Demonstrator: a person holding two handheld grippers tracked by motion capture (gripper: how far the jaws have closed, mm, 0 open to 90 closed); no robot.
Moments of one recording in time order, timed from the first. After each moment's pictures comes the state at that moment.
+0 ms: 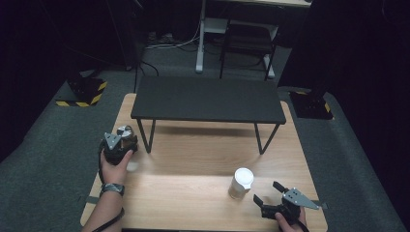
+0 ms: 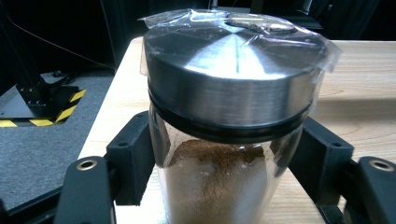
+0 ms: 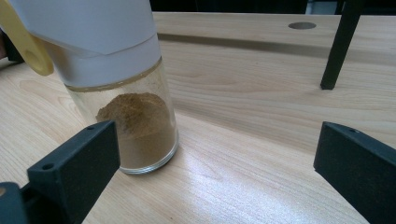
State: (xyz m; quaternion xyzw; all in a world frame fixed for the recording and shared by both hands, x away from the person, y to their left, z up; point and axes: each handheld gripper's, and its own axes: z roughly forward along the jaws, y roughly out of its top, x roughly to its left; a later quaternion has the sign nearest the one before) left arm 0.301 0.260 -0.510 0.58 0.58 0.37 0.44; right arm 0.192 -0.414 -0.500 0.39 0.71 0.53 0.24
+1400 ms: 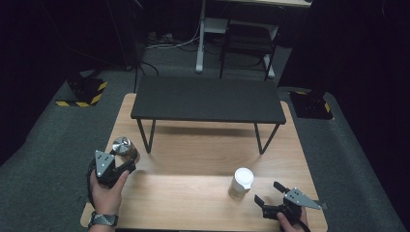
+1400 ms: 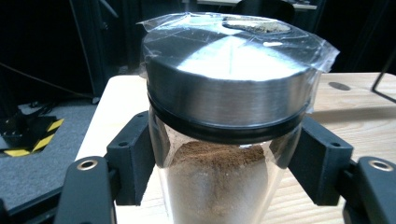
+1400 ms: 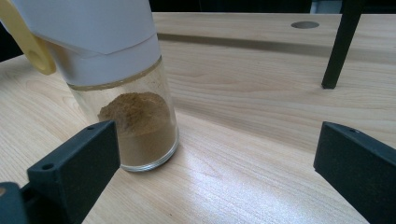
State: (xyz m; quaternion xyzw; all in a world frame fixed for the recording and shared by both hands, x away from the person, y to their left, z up) left arm 0.193 0.243 -0.469 0.58 0.52 0.38 0.50; right arm 0.194 -0.420 -0.501 0.39 0.71 0.53 0.23
